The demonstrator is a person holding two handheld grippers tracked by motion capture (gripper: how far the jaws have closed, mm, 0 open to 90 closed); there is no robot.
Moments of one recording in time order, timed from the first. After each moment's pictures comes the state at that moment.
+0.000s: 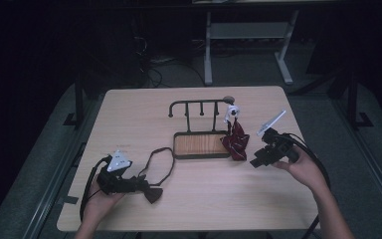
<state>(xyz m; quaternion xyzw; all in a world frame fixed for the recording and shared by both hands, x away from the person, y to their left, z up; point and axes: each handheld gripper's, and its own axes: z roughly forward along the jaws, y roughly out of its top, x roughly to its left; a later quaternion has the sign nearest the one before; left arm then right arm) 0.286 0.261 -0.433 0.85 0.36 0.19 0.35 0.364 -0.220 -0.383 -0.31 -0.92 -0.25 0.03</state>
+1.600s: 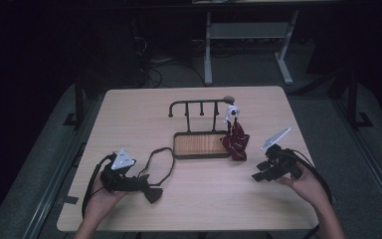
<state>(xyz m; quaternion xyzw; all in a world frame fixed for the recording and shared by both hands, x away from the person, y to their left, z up) 0.290 0.250 -0.424 0.86 0.33 0.19 0.34 0.334 -0.231 -0.415 -0.30 -0.92 -0.27 0.02</state>
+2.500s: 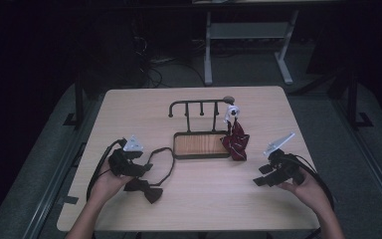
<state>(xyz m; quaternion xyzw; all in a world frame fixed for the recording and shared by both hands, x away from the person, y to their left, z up) 0.338 0.235 -0.415 0.89 0.32 0.15 0.28 0.323 -0.237 -0.423 -0.31 -0.91 -0.28 0.02</state>
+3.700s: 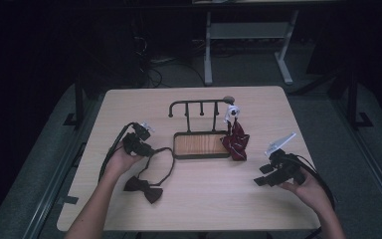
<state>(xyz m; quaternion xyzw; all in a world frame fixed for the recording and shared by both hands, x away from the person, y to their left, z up) 0.412 0.216 -0.432 0.90 0.37 0.09 0.20 0.323 -0.240 -0.423 -0.31 -0.91 -0.28 0.02</state>
